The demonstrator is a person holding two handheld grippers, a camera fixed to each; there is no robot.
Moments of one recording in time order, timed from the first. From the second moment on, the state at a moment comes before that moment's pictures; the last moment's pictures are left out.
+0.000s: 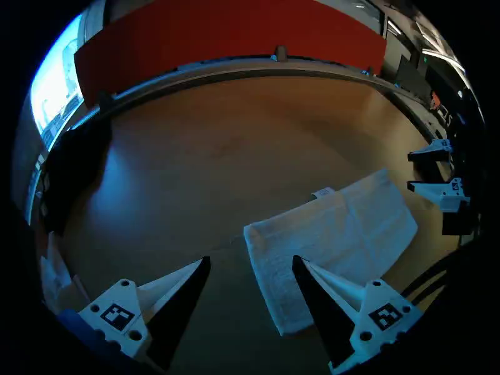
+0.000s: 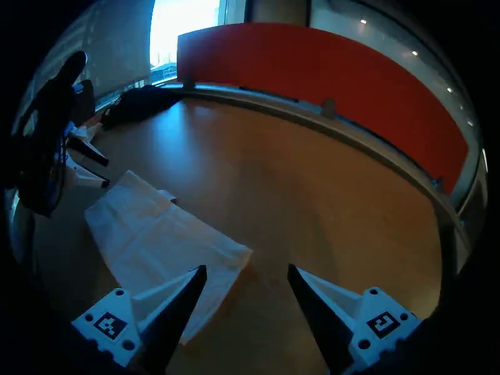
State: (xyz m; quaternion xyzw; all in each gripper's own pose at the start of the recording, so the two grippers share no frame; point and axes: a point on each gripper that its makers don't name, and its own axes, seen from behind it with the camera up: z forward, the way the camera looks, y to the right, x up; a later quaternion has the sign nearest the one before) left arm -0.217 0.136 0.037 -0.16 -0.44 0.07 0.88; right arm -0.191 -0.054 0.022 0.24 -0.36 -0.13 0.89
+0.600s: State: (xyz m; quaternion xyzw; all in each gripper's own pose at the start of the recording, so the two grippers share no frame) left arm -0.215 0.122 -0.018 -0.14 -0.44 0.05 0.89; right arm -0.183 -0.054 -0.029 0.24 -0.36 -0.12 0.89
